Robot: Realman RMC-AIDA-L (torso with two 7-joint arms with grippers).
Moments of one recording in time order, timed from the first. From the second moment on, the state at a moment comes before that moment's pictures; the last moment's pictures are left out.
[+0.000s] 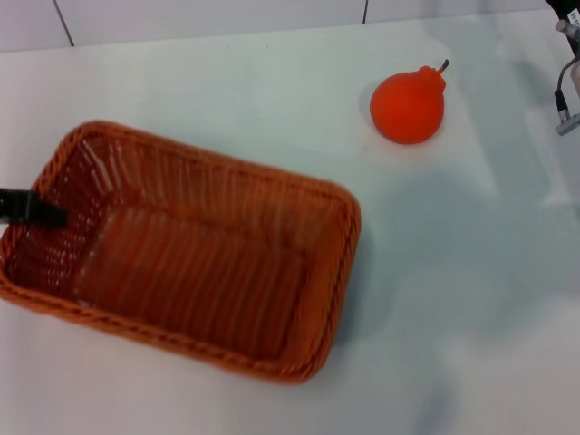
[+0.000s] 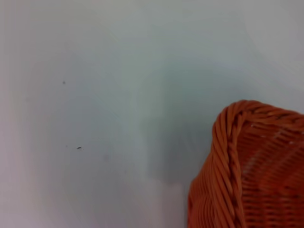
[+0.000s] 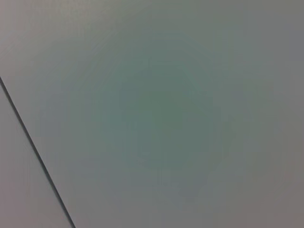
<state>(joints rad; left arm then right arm) -0.60 -2.15 0.65 1.26 2.72 1.67 -2.45 0.70 2.09 -0.74 -0.02 -0.43 -1.06 -2.50</state>
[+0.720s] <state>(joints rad) -0.37 -2.17 0.50 1.09 2.17 1.59 -2.47 0.70 2.10 -0.74 -0.02 -0.43 -1.03 -2.50</state>
